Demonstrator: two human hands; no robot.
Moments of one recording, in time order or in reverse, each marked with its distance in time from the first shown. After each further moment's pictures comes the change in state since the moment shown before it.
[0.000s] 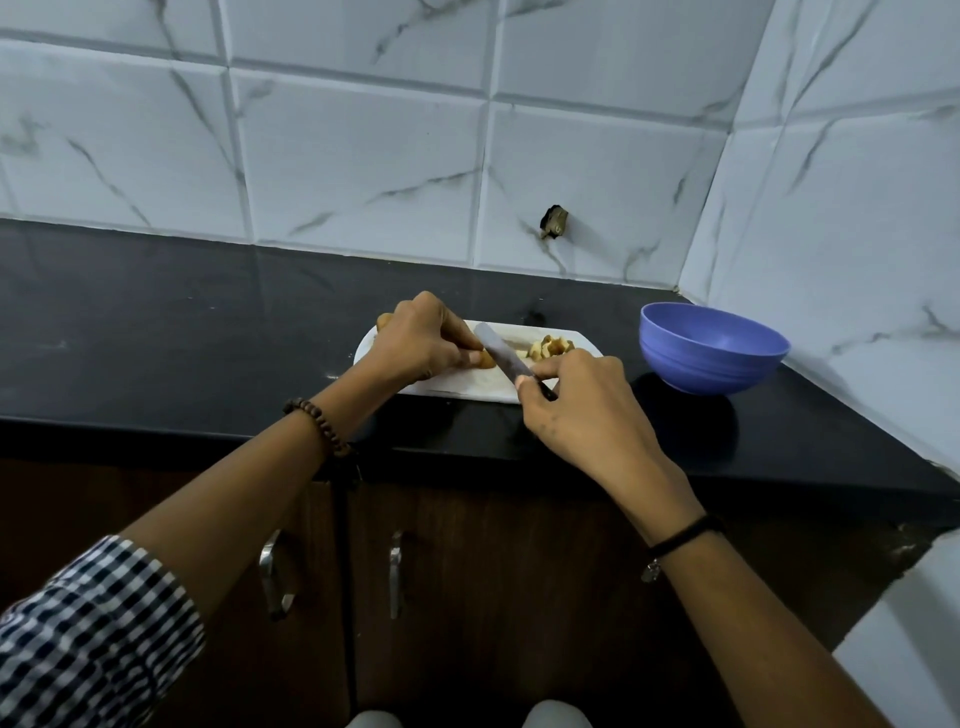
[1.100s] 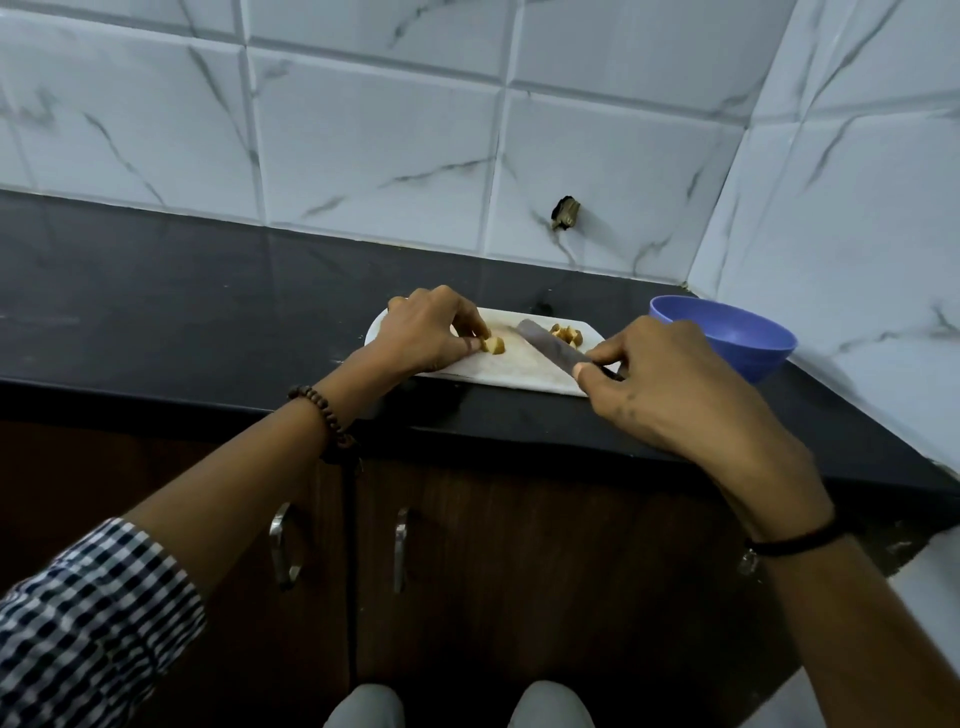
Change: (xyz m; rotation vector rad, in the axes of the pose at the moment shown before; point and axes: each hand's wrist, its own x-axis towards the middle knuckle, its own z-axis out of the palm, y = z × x) left_hand -0.013 0.004 -0.006 0.259 -0.013 0.076; right_hand -0.017 -0.004 -0.059 -0.215 -0.098 0.000
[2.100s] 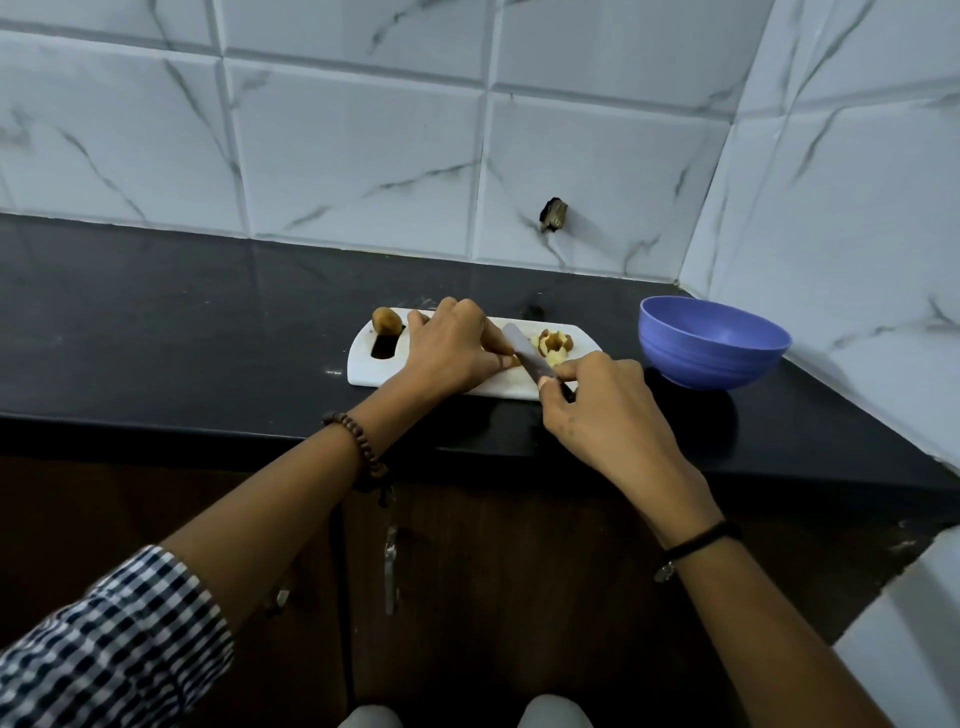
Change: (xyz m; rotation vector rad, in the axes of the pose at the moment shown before) left_hand 0.014 0.029 0.034 -0.012 0.119 -0.039; right_hand 0.017 0.002 0.050 0.144 0.044 0.095
